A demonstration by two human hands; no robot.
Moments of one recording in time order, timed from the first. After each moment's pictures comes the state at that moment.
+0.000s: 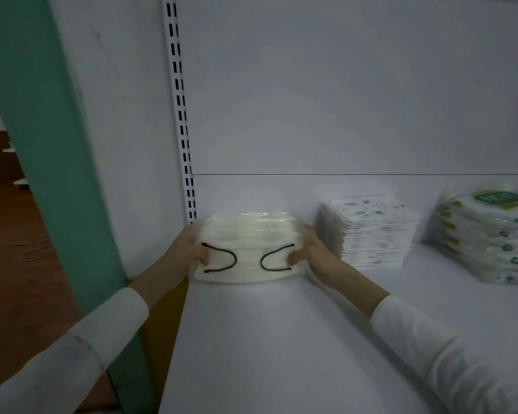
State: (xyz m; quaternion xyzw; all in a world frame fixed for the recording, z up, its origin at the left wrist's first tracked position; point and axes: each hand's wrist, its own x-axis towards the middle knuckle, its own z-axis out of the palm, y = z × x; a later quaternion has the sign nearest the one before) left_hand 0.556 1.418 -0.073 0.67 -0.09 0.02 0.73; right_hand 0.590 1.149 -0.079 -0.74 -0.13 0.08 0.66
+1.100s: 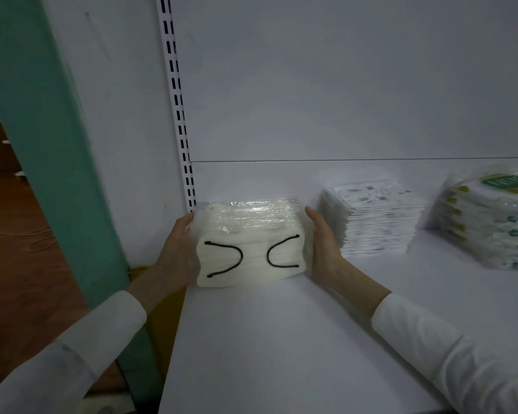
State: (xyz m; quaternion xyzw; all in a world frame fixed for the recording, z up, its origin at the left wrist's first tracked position) left_hand 0.535 1.408 -0.074 0.51 0.03 -0.03 0.86; right_hand 0.567 1.163 -0.076 -0.55 0.03 0.10 0.83
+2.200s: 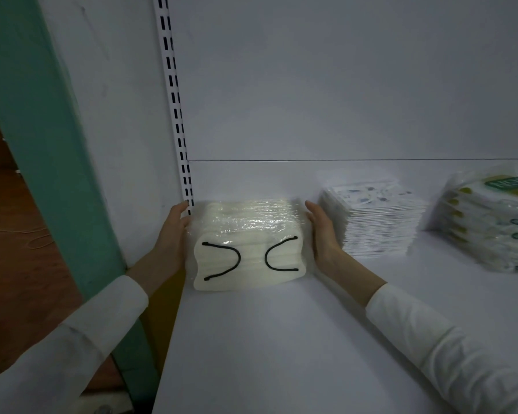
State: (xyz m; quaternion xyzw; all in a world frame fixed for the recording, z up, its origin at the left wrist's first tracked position) left_hand 0.547 1.404 -0.054 0.57 0.14 0.01 0.81; right_hand 0.575 1.158 -0.060 -0.57 0.00 0.07 0.82
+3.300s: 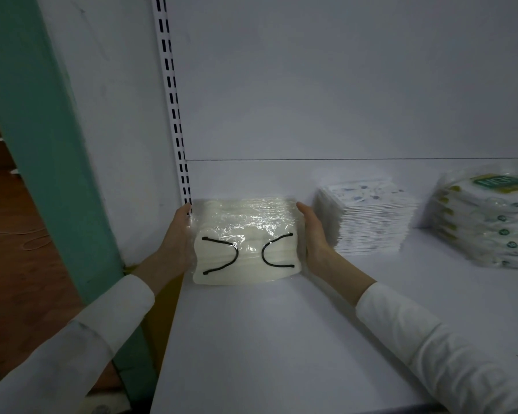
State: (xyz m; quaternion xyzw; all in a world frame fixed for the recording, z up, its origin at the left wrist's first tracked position) left_hand 0.536 1.393 -0.051 0.58 0.14 0.00 0.81; right_hand 0.569 1.165 -0.061 -0.58 0.03 0.10 0.81
